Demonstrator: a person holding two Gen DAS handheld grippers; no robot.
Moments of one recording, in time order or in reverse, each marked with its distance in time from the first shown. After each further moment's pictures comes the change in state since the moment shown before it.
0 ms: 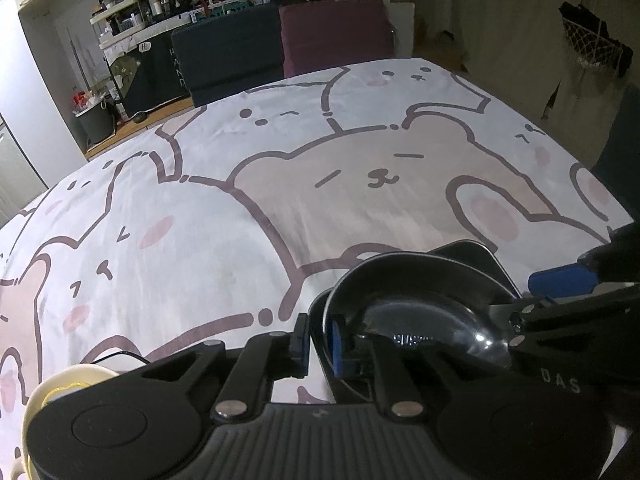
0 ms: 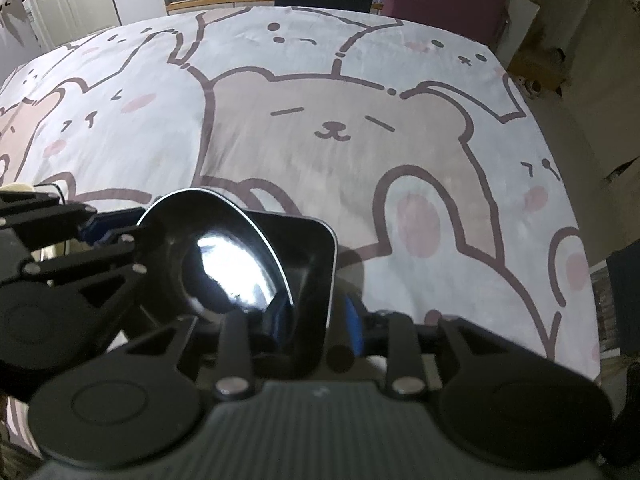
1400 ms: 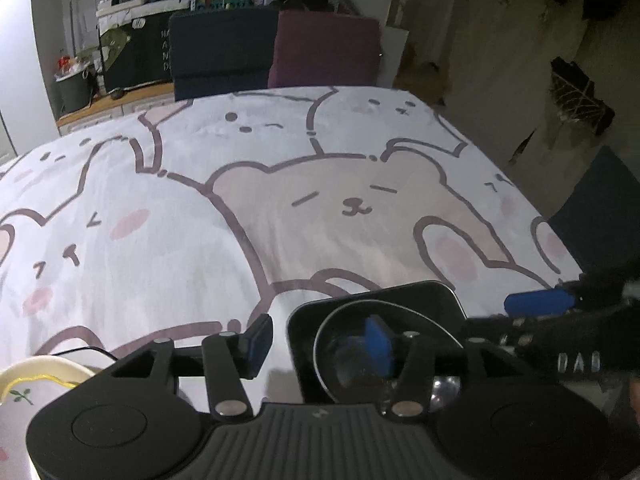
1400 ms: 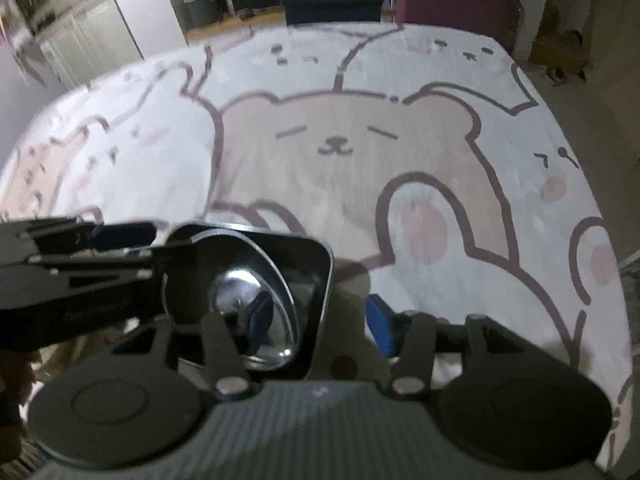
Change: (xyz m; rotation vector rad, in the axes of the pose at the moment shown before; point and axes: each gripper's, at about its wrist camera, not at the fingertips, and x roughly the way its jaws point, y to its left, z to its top) left arm -0.015 0.027 0.008 -0.145 -0.037 -0.184; right arm -0.005 -0.039 -0.002 0.088 -0.067 0.166
